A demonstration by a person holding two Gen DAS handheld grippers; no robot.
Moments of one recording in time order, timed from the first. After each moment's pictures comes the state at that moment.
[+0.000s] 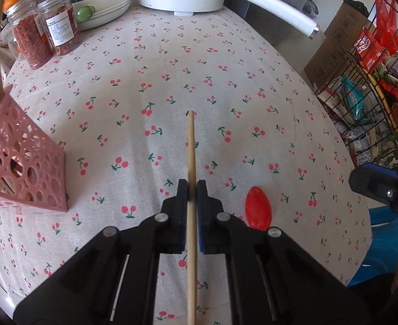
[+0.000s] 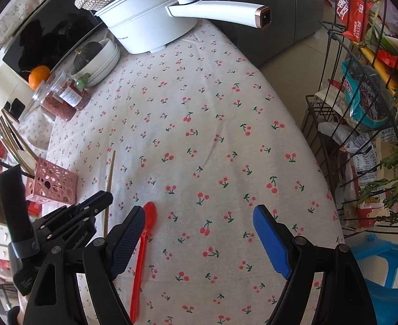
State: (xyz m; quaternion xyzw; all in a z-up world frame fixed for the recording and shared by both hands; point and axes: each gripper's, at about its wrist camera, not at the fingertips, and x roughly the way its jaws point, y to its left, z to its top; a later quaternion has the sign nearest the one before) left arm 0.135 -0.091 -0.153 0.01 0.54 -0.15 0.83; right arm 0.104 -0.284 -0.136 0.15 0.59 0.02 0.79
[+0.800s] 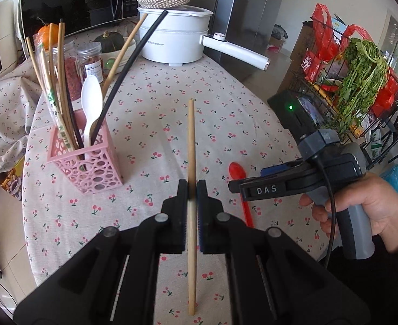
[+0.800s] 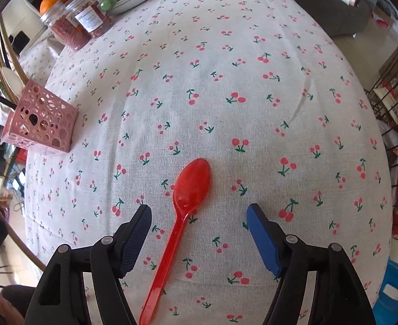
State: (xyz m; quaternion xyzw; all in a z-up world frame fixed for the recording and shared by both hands) left arm 0.055 -0.023 -0.084 0.02 0.43 -0.21 0.88; right arm 0.115 -0.189 -0.192 0.05 0.67 0.08 0.74
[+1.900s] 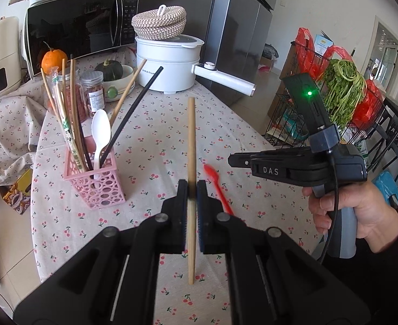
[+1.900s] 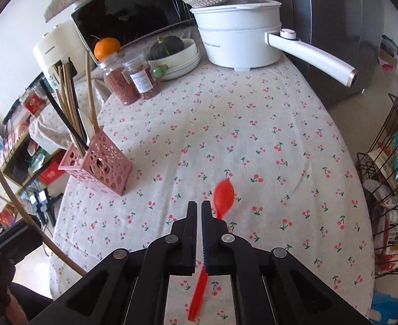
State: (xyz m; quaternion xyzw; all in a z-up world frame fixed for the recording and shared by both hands) left arm 0.026 -0.012 -0.045 0.00 0.37 -0.23 0.90; right arm 0.094 -0.184 -0.104 0.07 0.51 0.13 0.85
